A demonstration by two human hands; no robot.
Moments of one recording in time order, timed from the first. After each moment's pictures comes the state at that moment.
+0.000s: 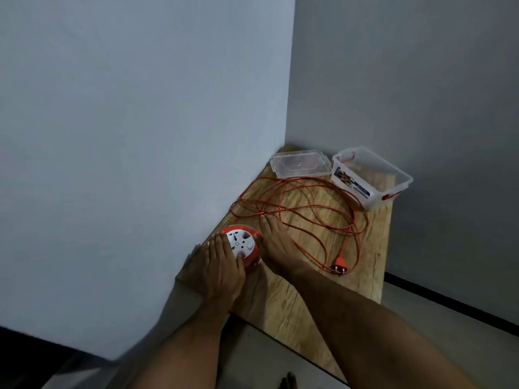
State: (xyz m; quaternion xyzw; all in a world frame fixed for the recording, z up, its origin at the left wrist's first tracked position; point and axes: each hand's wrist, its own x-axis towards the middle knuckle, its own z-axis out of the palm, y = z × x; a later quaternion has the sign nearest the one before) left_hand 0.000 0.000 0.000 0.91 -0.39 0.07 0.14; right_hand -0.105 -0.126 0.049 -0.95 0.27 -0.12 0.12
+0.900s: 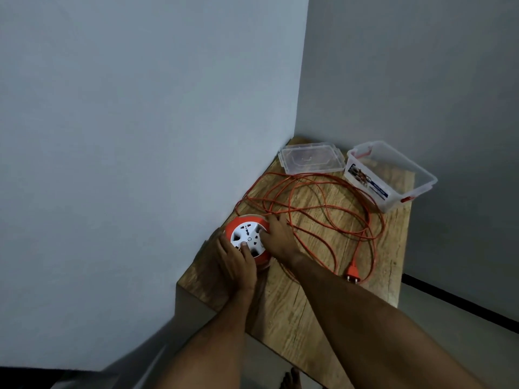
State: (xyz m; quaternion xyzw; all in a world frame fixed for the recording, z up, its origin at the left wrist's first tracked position) left_hand -0.002 -0.066 -0.011 0.87 -0.15 -0.05 0.47; right_hand -0.059 -0.165 0.051 -0.83 0.40 -0.11 0.36
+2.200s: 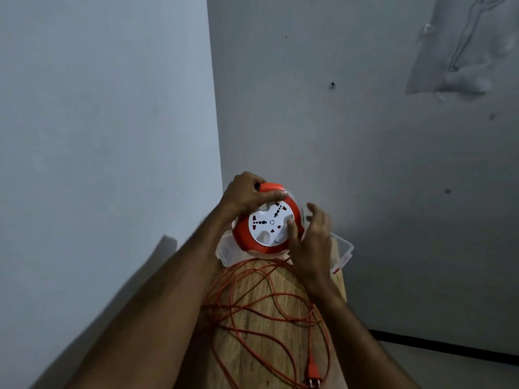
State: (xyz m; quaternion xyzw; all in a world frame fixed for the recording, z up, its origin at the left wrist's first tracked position) left_hand 0.035 -0.332 0.326 0.62 -0.66 -0.15 0.39; right_hand -0.145 -0.293 0.248 -0.66 0.48 -0.55 0.17
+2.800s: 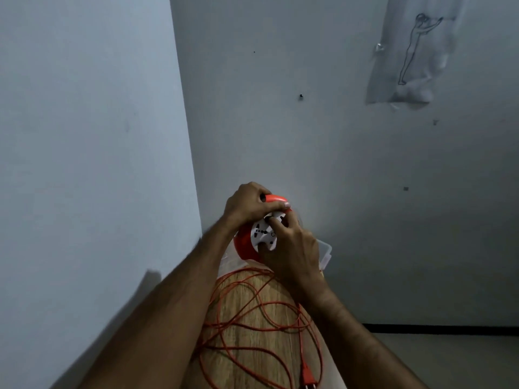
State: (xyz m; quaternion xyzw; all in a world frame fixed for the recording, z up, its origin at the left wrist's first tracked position) left_hand 0.000 -0.353 0.331 0.59 -0.71 -0.14 0.36; right_hand -0.140 -0.288 0.272 -0.78 0.49 -0.38 -0.07
